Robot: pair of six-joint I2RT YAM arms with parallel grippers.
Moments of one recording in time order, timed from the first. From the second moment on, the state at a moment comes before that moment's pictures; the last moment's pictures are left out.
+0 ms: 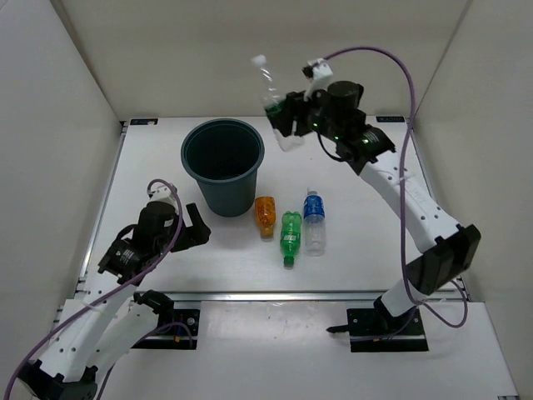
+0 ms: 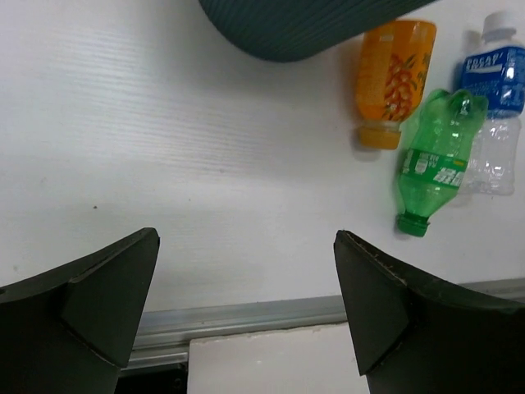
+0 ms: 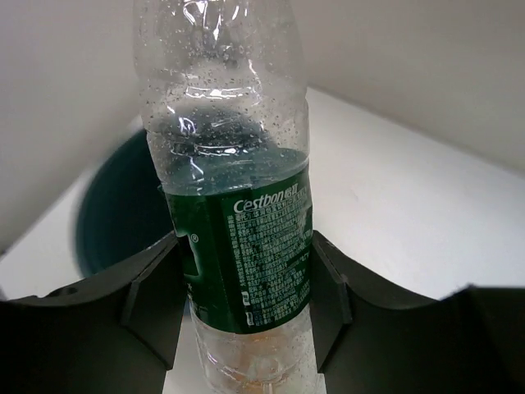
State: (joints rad) left arm -0.46 0.67 0.78 -0.82 -0.14 -0.59; right arm 0.49 1.55 1.66 -0.35 -0.16 0.18
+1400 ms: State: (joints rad) left arm -0.87 1.37 0.92 -0.39 -0.34 -0.71; right arm 0.40 1.18 1.26 -0.37 -0.09 0.21
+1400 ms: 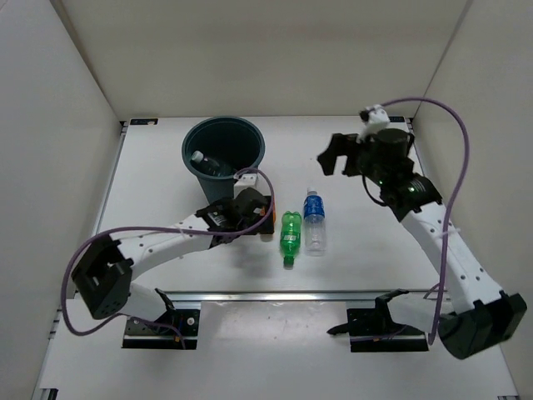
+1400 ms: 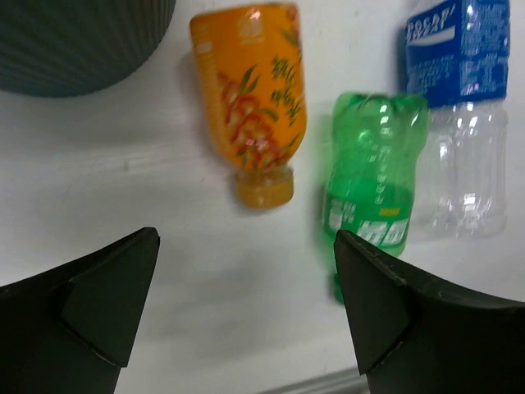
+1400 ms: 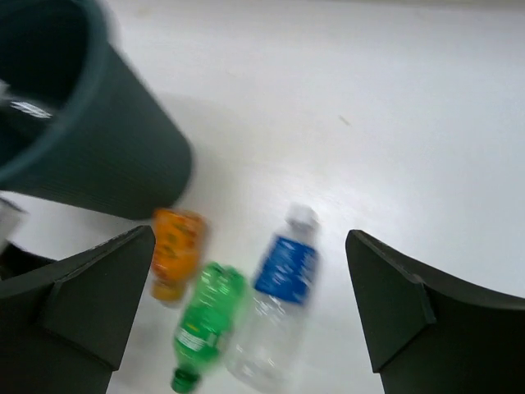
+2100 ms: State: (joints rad) left arm -0.90 1.81 1.06 -0.22 -0.57 -0.77; right arm 0.10 0.90 0.83 -0.55 -0.19 0.34
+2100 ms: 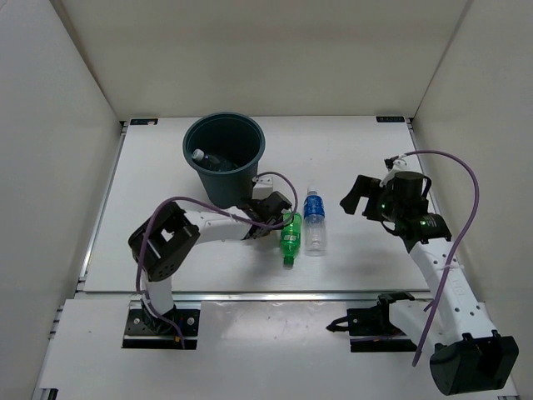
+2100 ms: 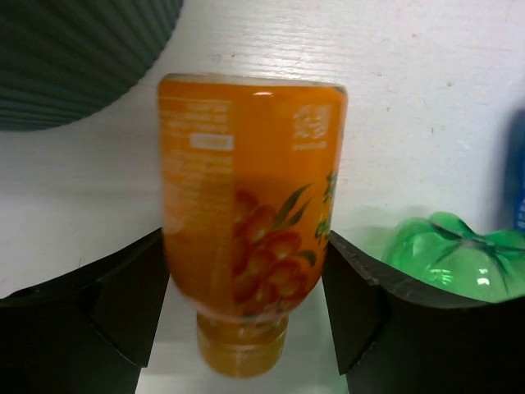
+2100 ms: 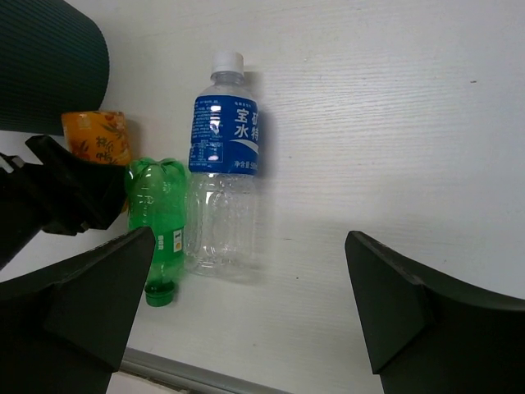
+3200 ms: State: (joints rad) left arm -0.45 1.37 1.37 -0.22 -0.53 -0.41; right arm 0.39 1.41 0.89 -0.31 -0.01 0.38
